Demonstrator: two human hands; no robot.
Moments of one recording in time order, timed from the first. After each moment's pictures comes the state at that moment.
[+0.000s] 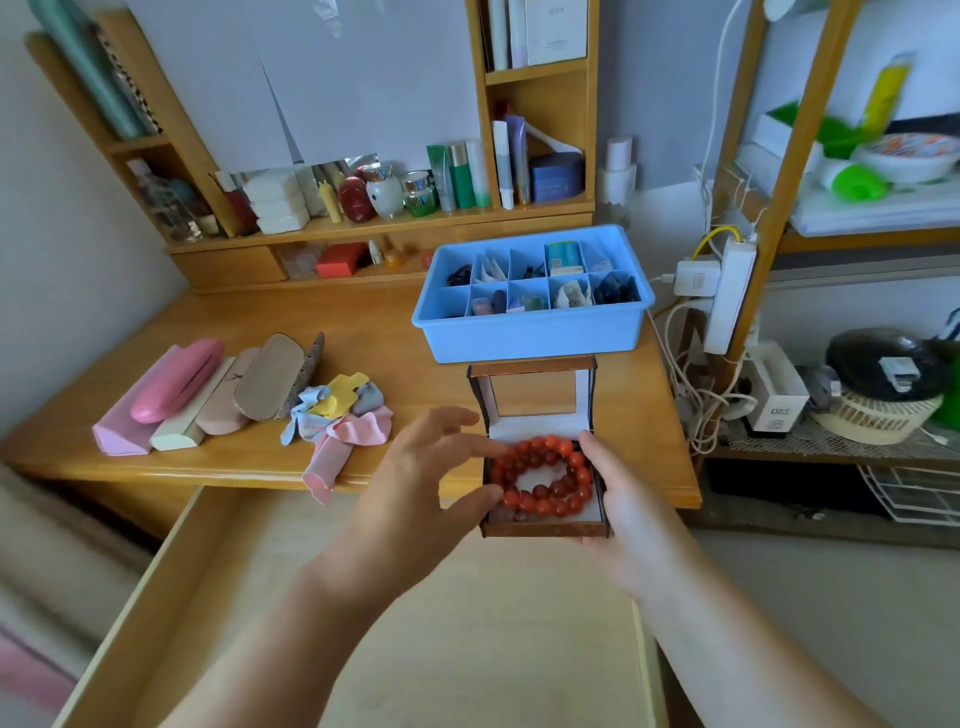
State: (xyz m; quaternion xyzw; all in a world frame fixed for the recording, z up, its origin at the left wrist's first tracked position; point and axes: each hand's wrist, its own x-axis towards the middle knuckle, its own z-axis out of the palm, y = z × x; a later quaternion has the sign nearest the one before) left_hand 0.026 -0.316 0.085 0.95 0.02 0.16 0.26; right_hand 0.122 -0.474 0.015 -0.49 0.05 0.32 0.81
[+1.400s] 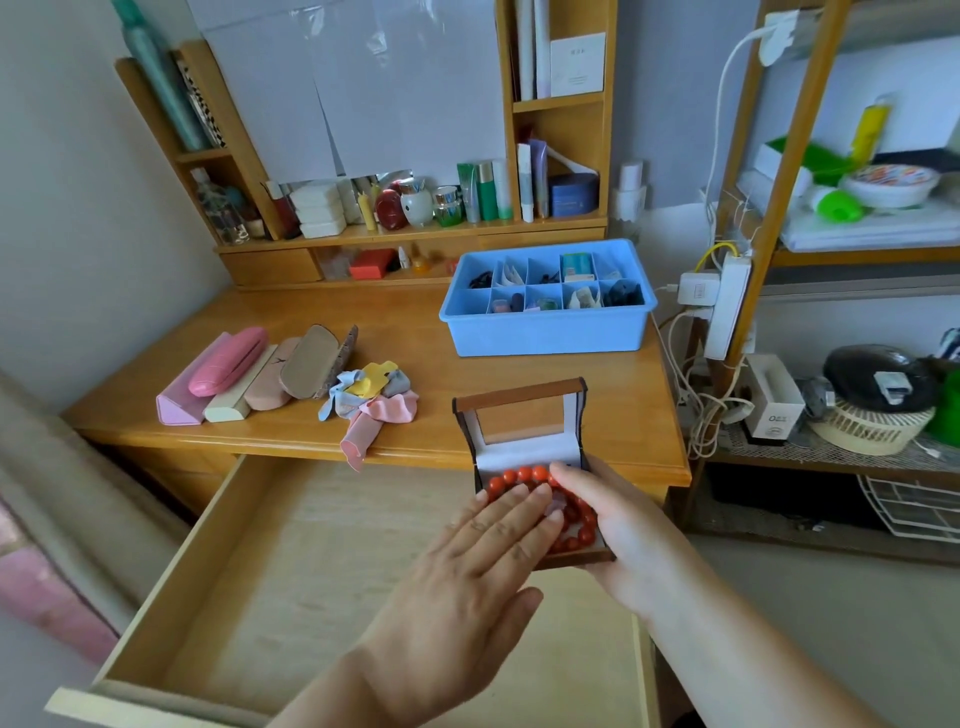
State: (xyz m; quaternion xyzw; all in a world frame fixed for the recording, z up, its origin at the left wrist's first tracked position) left_hand -0.064 -0.364 0.058 0.96 -0.16 0.19 0.07; right_hand 0.059 -0.497 0.046 -0.51 -0.05 0.37 0.77
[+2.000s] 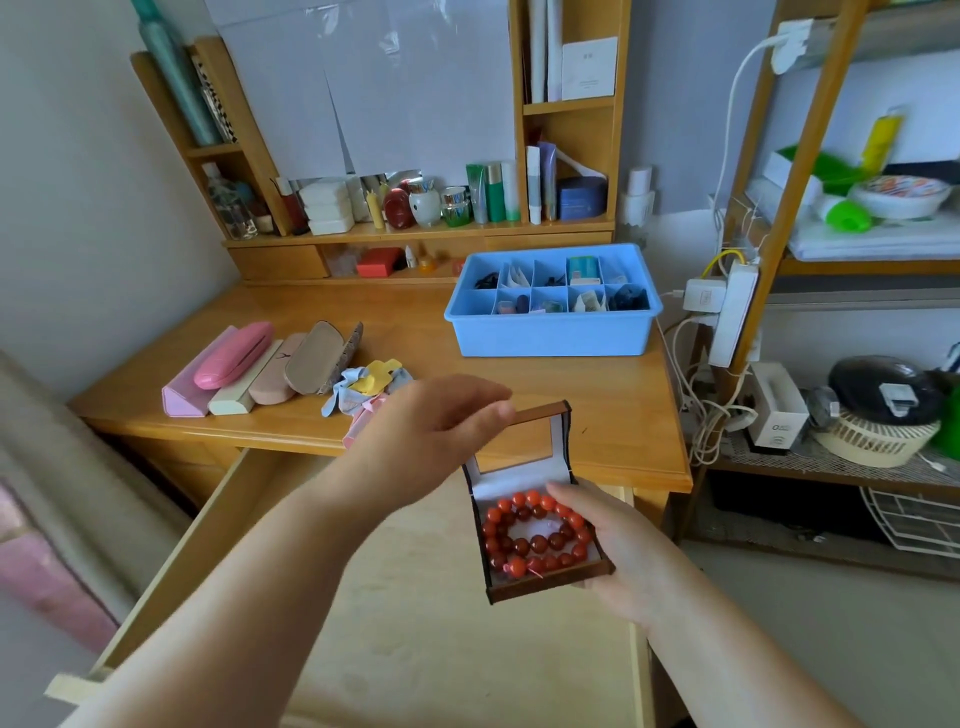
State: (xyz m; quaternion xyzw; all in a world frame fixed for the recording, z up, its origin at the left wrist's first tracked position) left_hand -0.009 -0.331 0.146 0.94 0.05 0.11 0.32; right_hand 0.060 -0.498 0.033 -0.53 -0.03 0.43 0.73
